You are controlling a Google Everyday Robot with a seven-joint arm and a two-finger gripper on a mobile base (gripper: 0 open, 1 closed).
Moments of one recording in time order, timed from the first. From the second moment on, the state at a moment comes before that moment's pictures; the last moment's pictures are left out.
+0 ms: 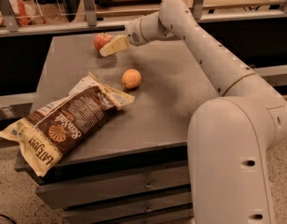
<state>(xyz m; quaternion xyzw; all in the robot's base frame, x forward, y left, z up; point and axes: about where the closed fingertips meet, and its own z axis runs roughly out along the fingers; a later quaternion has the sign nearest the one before) 0.827 0.077 0.872 -0.46 0.71 0.27 0.47</state>
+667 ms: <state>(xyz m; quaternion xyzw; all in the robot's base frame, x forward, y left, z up) 0.839 0.086 0.868 -0.47 0.70 0.27 0.47</state>
